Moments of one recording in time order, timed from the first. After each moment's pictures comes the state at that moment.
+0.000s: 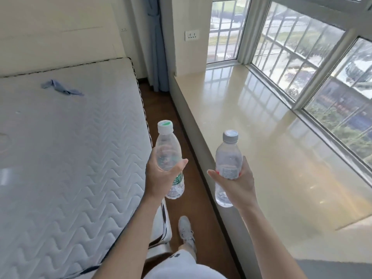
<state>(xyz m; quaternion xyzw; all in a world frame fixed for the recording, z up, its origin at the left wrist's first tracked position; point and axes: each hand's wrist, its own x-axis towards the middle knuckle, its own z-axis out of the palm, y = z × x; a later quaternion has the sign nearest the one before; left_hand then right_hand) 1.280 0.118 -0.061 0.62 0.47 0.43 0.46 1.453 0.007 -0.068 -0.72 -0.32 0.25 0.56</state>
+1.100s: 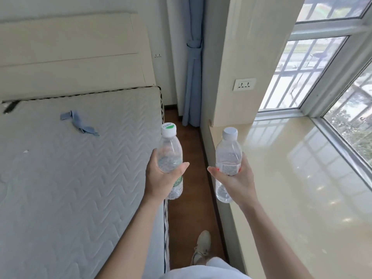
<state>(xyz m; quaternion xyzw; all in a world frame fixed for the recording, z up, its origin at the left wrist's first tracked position) 1.427 0.687 -0.043 0.59 0.51 0.47 0.41 1.625 0.625 -0.056 -0.64 -0.40 0.33 0.56</state>
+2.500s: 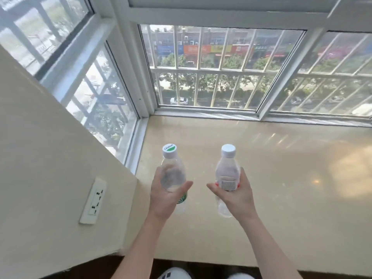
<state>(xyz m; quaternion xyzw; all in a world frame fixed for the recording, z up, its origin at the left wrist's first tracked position) 1.909 1.038 -0.101 0.75 0.06 0.00 0.66 1.889 0.837 -0.107 -0.75 0.17 -0.02 0.64</state>
